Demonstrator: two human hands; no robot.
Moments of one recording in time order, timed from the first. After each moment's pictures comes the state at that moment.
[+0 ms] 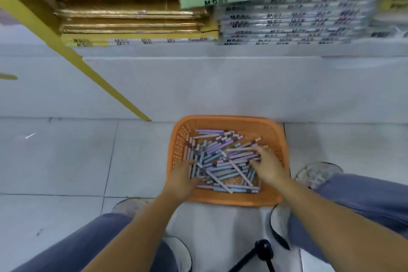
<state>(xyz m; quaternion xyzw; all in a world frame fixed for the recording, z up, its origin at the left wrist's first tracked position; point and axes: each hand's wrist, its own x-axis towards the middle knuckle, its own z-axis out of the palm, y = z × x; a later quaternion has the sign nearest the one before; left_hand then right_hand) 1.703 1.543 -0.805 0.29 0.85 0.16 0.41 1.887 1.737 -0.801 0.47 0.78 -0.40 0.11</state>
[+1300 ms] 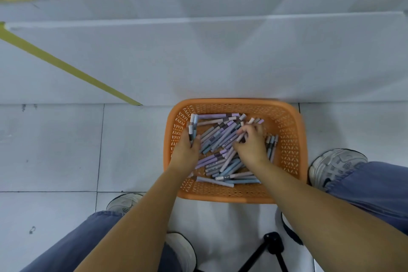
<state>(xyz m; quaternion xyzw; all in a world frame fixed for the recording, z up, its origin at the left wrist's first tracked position) 1.686 1.593 -0.839 0.16 0.84 0.31 0.43 1.825 1.716 -0.853 0.56 0.69 -0.47 0.00</state>
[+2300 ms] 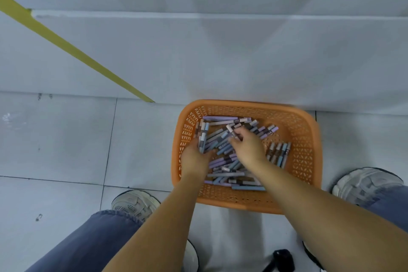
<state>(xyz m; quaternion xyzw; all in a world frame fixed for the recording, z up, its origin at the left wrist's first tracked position) 1.703 1.588 -0.844 0.06 0.85 0.35 0.40 1.790 1.708 -0.861 0.52 0.71 -0.47 0.07</state>
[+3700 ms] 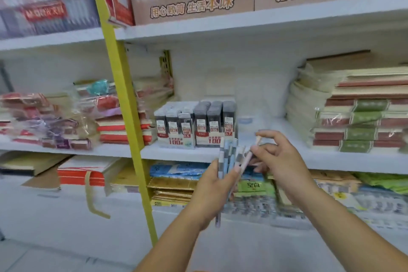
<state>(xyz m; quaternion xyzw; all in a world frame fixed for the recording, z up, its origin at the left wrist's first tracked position) 1.765 1.641 -0.373 0.39 0.64 0.62 0.22 1.876 1.765 -0.327 0.16 0.69 -0.58 -0.40</state>
